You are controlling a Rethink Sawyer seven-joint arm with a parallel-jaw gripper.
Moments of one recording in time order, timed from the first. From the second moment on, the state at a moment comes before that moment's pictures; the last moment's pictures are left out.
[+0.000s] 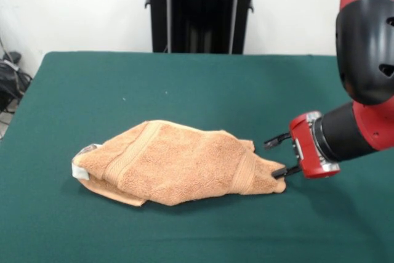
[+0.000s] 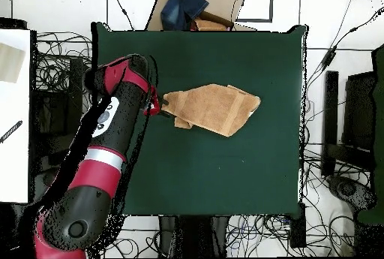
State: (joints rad) arm 0.33 0.22 -0.77 0.65 0.27 1.23 3.02
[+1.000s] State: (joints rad) arm 0.34 0.22 -0.77 0.66 0.27 1.22 3.02
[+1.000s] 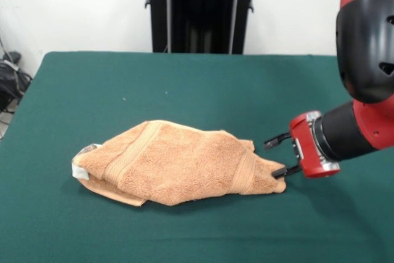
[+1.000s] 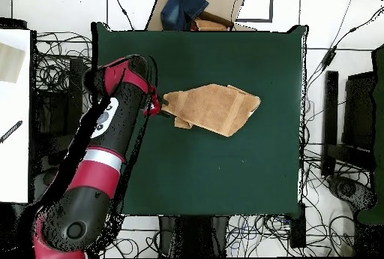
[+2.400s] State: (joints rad) arm 0.35 0.28 -0.82 0.52 0.29 1.30 3.02
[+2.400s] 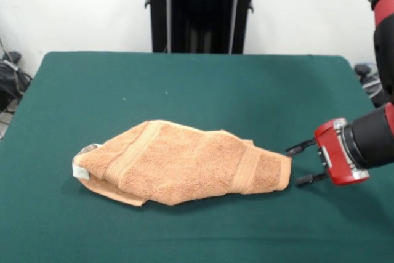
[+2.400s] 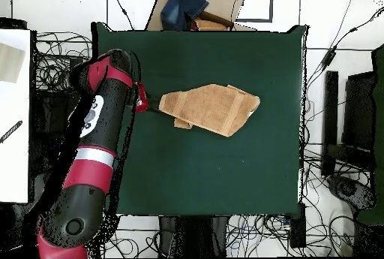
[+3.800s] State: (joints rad) arm 0.35 0.28 -0.83 0.50 0.29 1.31 3.02
